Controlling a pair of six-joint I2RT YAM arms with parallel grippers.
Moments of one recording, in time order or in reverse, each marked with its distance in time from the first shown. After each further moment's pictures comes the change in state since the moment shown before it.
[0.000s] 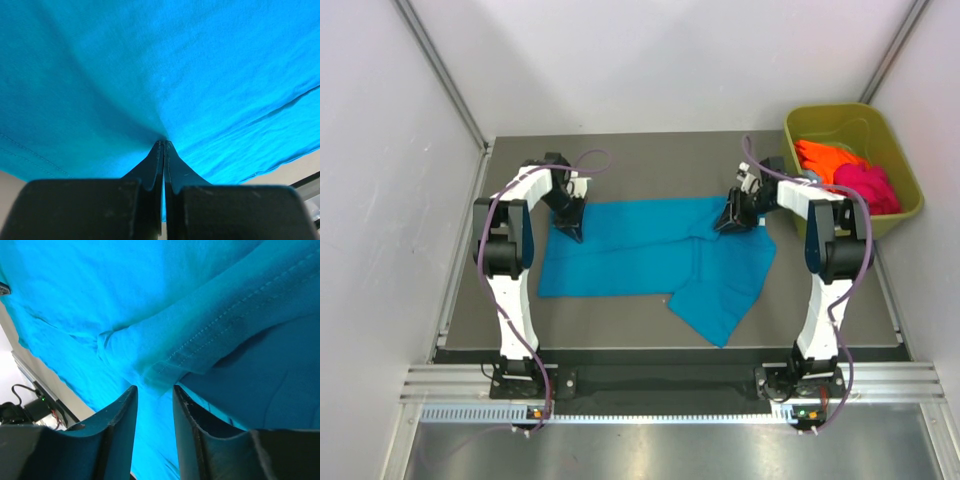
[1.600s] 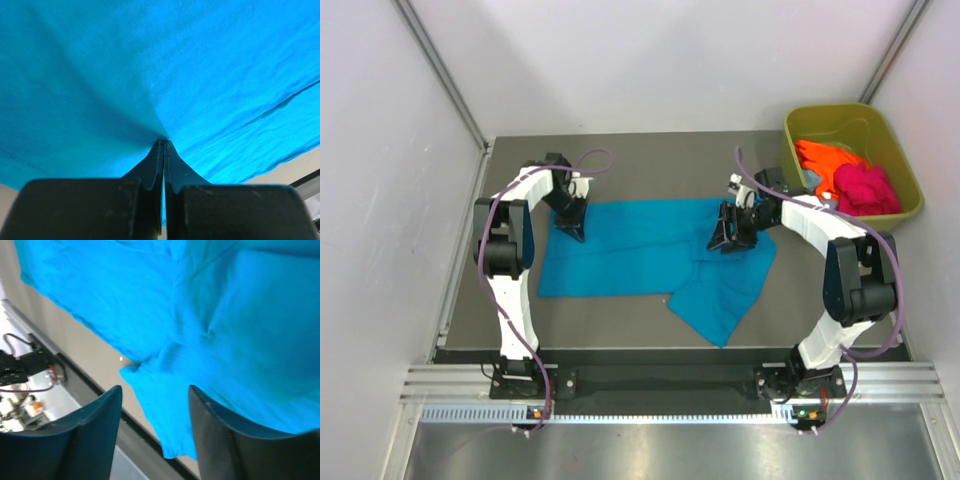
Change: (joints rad) left arm -0.006 0.000 -0.004 0.016 0.026 0.023; right arm 0.106 -0.354 -0.245 -0.103 -0.002 -0.039
